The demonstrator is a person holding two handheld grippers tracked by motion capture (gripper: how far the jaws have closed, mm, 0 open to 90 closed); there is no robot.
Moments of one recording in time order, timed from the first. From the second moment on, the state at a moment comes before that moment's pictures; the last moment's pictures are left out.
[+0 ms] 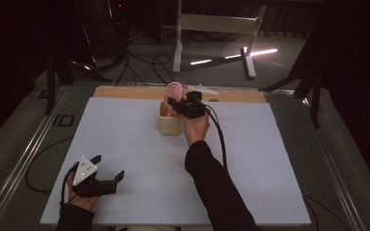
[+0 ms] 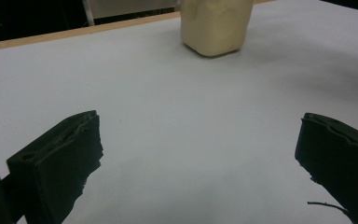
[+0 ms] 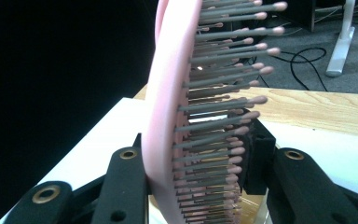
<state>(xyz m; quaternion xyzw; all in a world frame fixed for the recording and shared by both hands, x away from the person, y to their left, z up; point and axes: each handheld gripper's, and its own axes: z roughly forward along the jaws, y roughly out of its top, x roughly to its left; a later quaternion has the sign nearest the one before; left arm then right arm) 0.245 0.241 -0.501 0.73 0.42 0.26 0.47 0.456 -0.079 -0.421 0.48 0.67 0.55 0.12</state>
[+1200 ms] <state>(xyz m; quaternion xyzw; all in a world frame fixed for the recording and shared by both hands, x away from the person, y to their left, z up) 0.245 0.241 -0.502 0.74 0.42 0.26 0.47 0.463 -0.086 -0.423 0.48 0.68 0.54 0.13</state>
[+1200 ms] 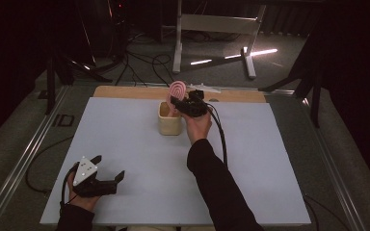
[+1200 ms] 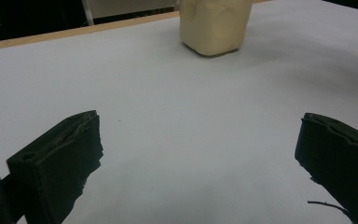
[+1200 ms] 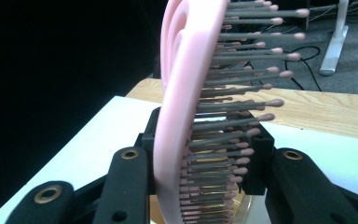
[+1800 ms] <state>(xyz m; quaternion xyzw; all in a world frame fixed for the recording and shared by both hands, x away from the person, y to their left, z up) 0.245 0.241 -0.502 0.74 0.42 0.26 0.46 0.464 -0.090 -0.424 0.48 0.68 0.53 0.13</state>
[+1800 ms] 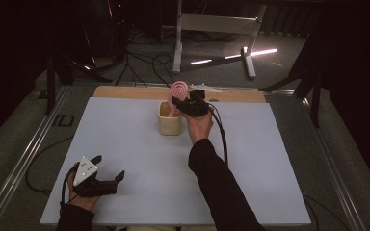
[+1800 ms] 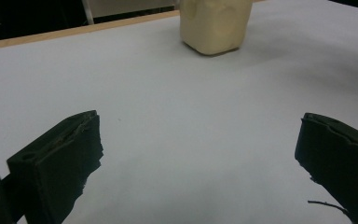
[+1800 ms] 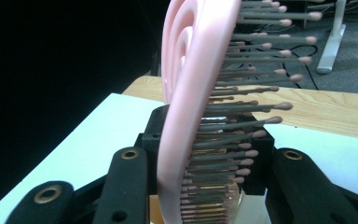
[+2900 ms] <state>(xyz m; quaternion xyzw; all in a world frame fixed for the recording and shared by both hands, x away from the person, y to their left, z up) 0.245 0.241 -0.502 0.74 0.42 0.26 0.46 0.466 -0.096 -0.425 0.48 0.69 0.53 0.14</state>
